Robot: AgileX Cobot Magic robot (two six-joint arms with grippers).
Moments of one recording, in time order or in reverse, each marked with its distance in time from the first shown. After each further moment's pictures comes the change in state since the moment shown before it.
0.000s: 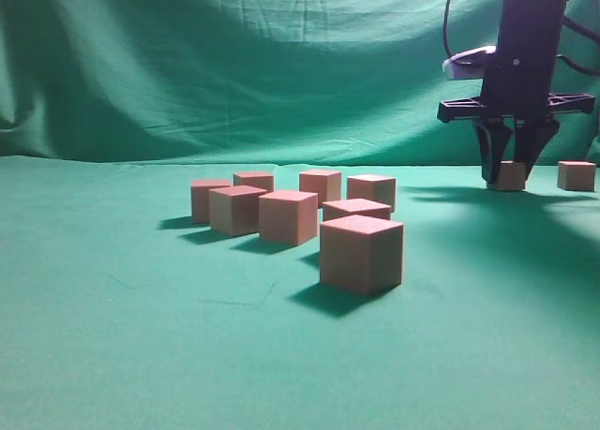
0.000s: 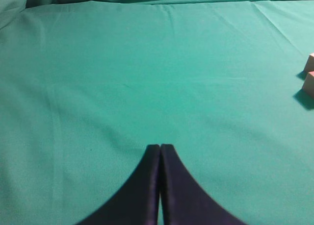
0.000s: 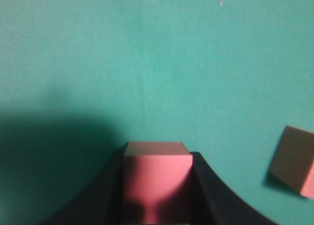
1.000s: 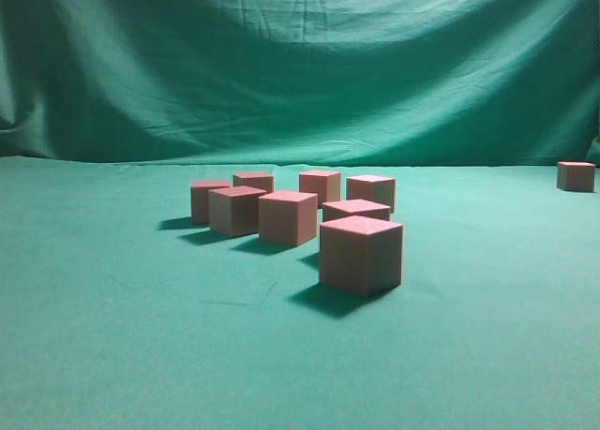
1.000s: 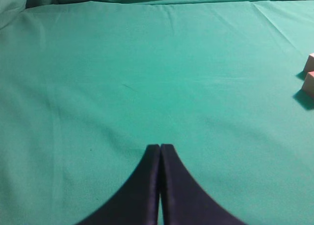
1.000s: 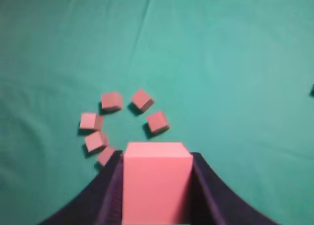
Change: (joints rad) left arm 0.000 0.000 0.000 0.000 0.000 0.000; right arm 0.000 -0.942 0.430 0.422 0.177 -0.138
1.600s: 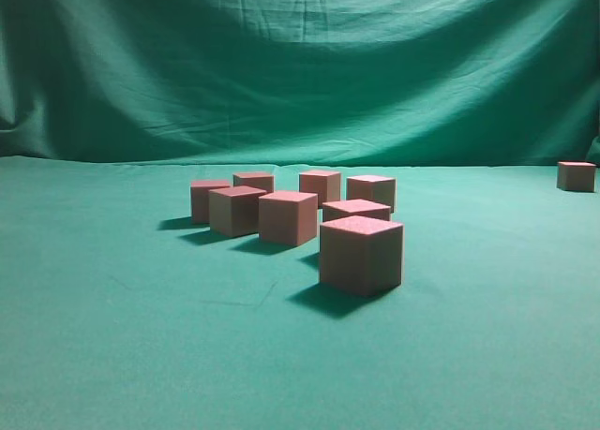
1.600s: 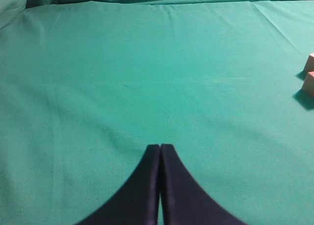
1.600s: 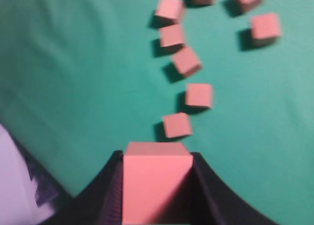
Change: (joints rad) left arm 0.000 0.000 0.000 0.000 0.000 0.000; right arm 0.334 -0.190 0.438 0.047 -0.109 -0.078
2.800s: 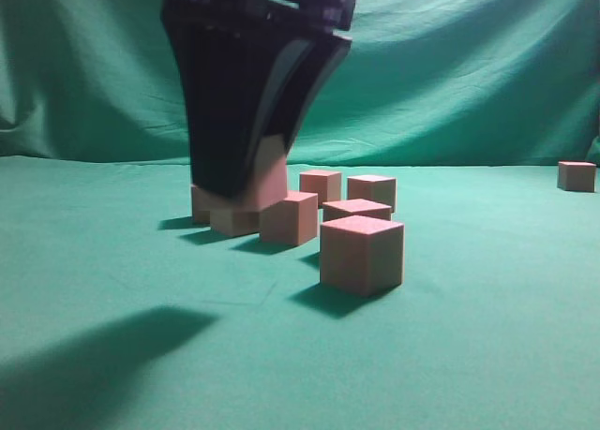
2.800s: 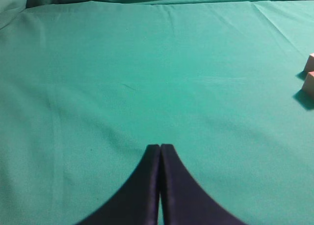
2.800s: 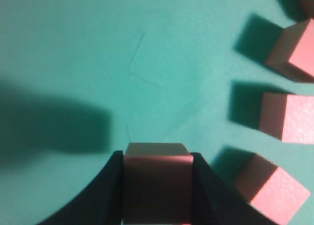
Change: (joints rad) left arm 0.000 0.000 0.000 0.000 0.000 0.000; right arm 0.505 0.537 0.014 -0.458 -0.375 -0.028
